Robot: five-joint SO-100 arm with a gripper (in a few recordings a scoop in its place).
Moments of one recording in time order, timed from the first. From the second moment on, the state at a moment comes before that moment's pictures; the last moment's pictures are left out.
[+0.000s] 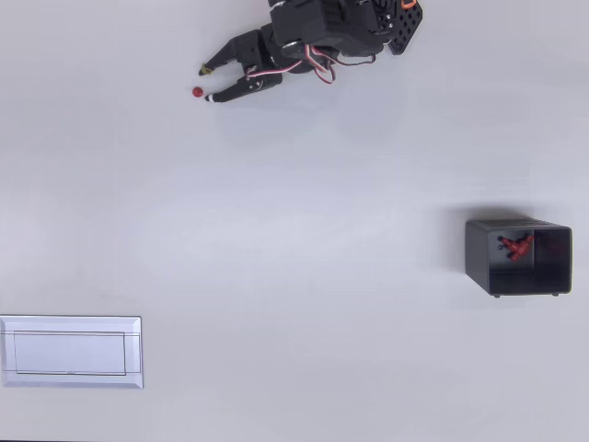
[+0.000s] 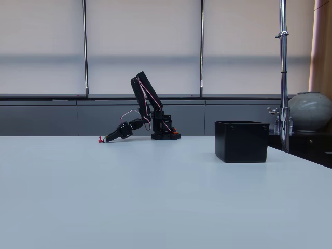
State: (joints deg) arm 73.6 120.8 13.0 -88.0 -0.2
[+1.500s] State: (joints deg) arm 69.5 121.6 19.2 -83.8 -0.2
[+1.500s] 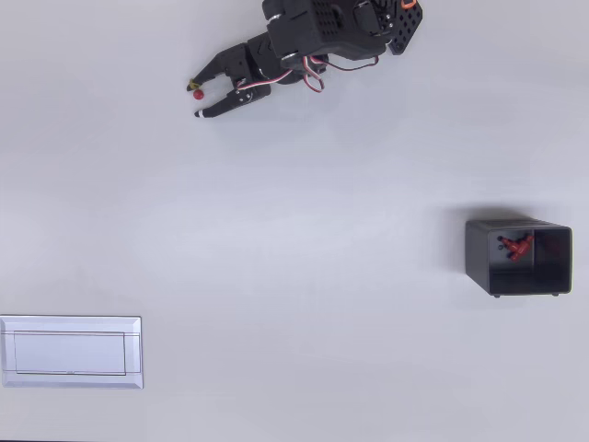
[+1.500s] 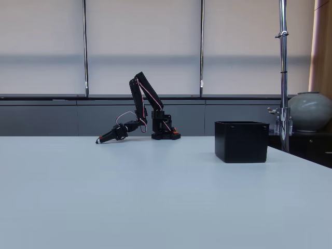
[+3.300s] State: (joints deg) arm 49.4 68.6 1.2 -51.1 -2.2
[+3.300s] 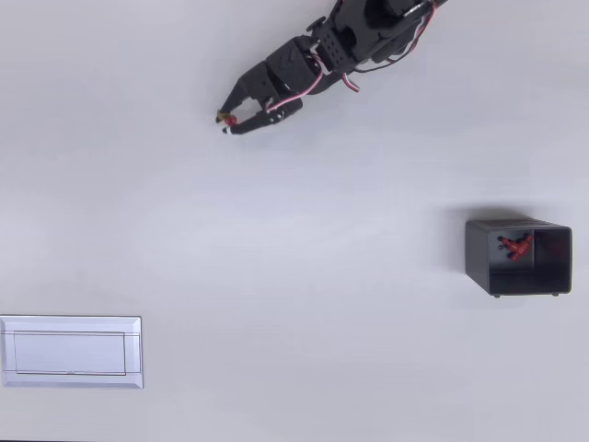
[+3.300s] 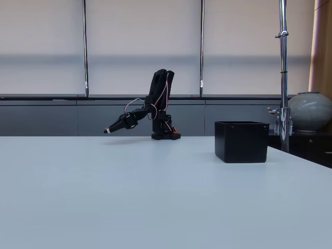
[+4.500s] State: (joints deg) arm -20.1 81.8 35.2 -47.4 -5.7
